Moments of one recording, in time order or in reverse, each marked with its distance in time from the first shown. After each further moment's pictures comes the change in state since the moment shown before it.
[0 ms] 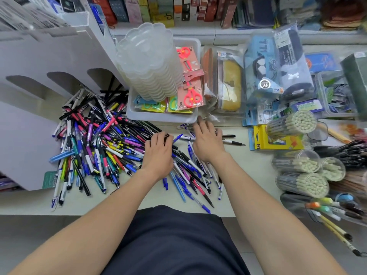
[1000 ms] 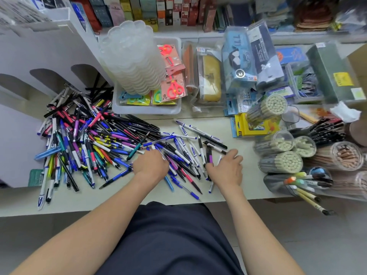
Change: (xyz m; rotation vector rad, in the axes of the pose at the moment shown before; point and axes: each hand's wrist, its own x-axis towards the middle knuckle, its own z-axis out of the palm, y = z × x) left_hand -0.040 0.038 0.002 -0.082 -0.214 -0.314; right_hand -0.146 0.034 0.030 0.447 0.062 0.788
